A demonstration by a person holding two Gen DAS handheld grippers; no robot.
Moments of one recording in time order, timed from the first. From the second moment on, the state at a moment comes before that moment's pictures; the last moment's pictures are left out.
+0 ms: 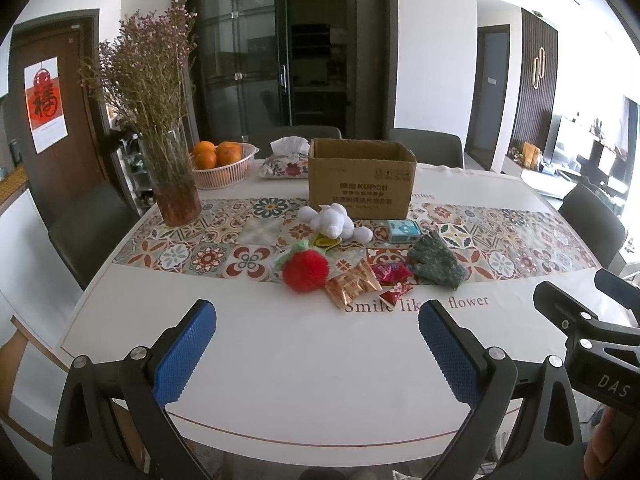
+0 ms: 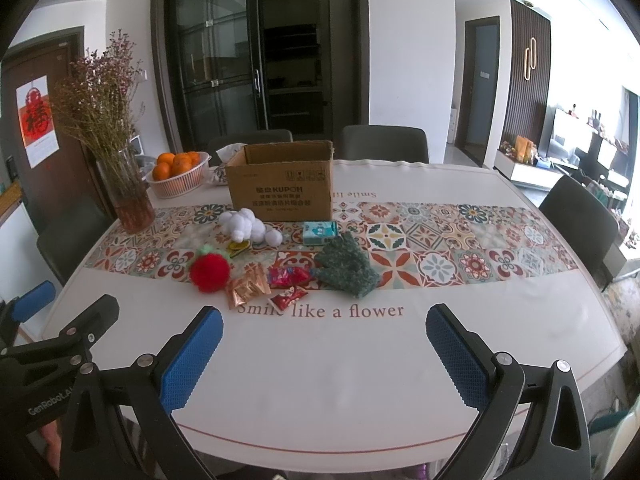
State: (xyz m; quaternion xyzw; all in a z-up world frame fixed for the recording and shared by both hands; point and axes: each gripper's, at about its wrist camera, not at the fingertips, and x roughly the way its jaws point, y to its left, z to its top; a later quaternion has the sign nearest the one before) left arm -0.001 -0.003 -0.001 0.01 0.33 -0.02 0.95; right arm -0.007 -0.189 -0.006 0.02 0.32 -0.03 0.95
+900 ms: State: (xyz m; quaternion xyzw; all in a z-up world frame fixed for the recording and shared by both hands) left arm 0.012 0.011 -0.004 0.01 0.33 -0.02 0.94; right arm 0.018 -0.175 -0.015 0.02 0.34 -0.02 0.94
